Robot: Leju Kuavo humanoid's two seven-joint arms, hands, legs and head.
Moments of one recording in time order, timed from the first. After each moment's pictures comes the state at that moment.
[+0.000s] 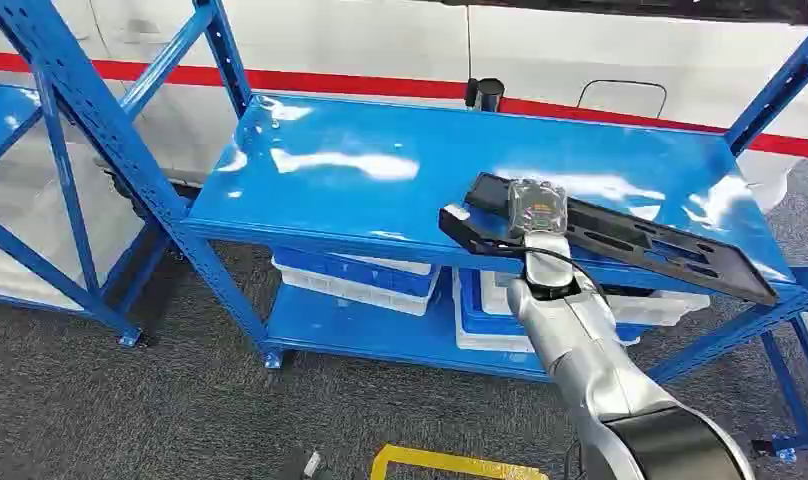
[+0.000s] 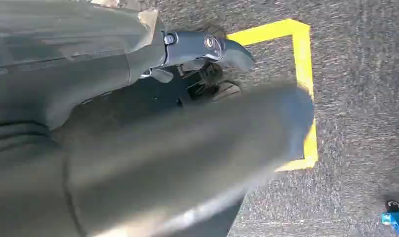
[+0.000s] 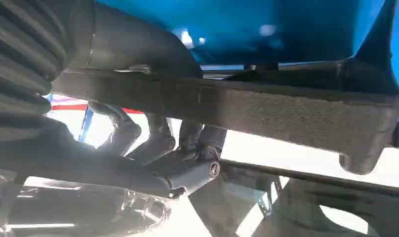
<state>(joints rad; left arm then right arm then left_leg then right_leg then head) -0.14 -0.15 -0.40 -0.20 0.33 0.03 -0.11 -0.85 0.09 0.35 -0.39 1.50 -0.43 0.27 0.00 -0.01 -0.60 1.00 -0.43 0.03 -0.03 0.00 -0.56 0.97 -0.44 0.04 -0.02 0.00</state>
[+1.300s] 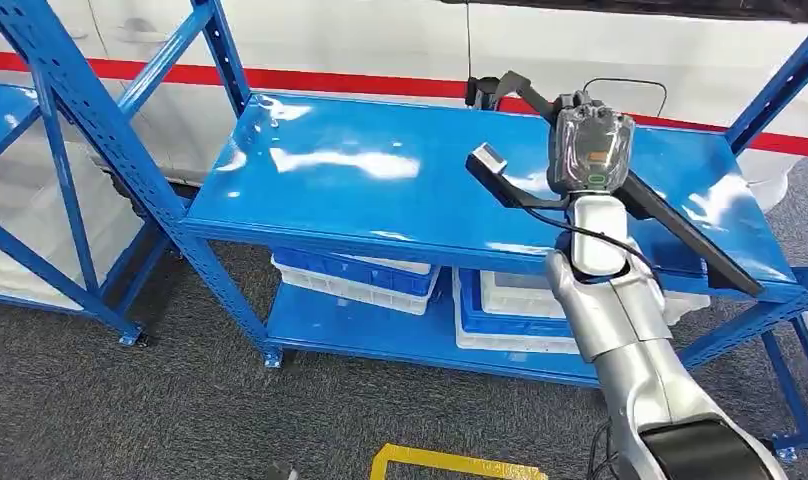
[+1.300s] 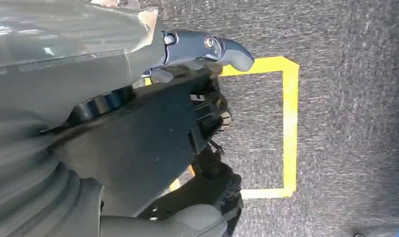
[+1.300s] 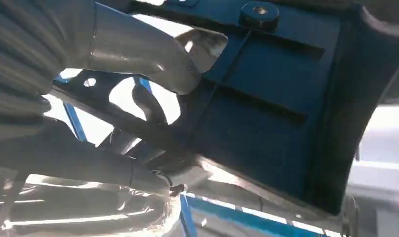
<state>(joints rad) -0.06 -0.13 -0.37 -0.20 0.37 0.12 -0.28 -0.81 -0.04 0.44 -0.82 1.50 -0.69 0.24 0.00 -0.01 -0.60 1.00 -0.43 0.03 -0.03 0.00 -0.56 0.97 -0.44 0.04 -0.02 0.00</state>
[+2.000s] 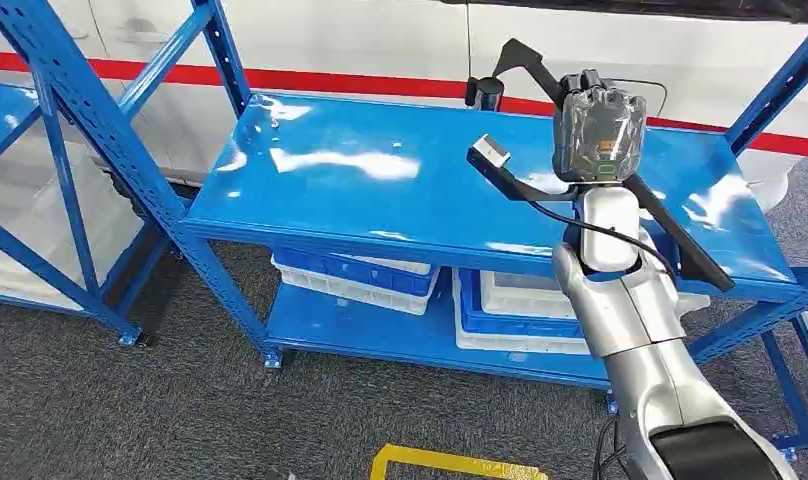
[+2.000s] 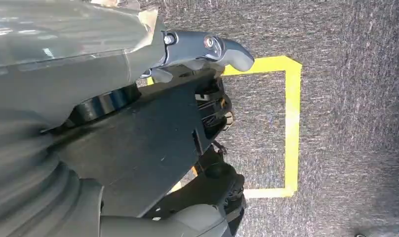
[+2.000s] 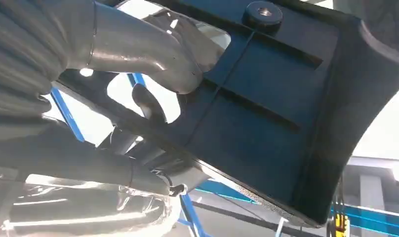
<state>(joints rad) -0.06 -0.13 -0.37 -0.20 0.37 0.11 -0.28 -0.80 -0.07 0.46 -0.92 1.50 -0.69 0.23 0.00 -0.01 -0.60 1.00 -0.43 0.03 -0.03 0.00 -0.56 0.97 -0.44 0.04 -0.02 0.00</state>
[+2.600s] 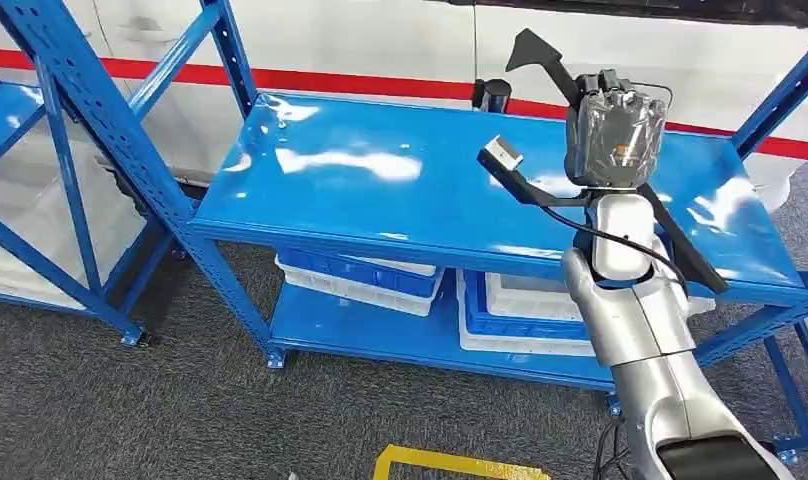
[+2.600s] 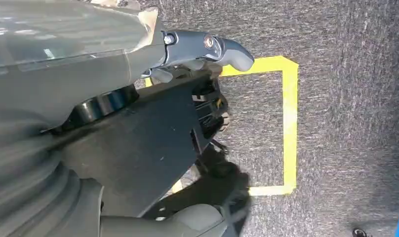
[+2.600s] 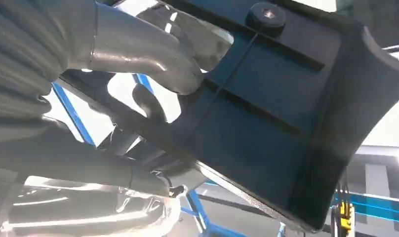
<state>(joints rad) -0.06 -0.13 -0.37 -0.20 0.37 0.10 -0.29 -0.76 -0.10 0.44 -0.99 1.50 -0.69 0.23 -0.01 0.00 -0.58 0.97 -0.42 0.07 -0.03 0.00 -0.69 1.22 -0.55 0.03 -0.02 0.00</state>
